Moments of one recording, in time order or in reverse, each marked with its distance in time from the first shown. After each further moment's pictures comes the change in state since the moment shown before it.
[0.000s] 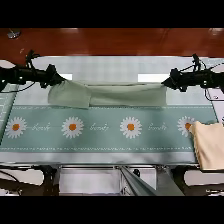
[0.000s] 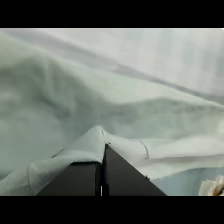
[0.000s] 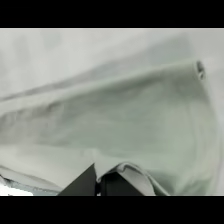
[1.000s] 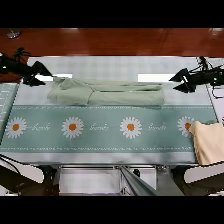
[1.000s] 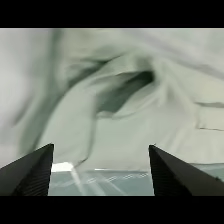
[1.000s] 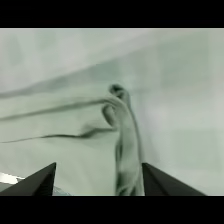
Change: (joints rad) left arm 0.143 -0.156 0.358 0.303 -0.343 -0.156; right arm -0.147 -0.158 0.160 -0.094 0.229 0.010
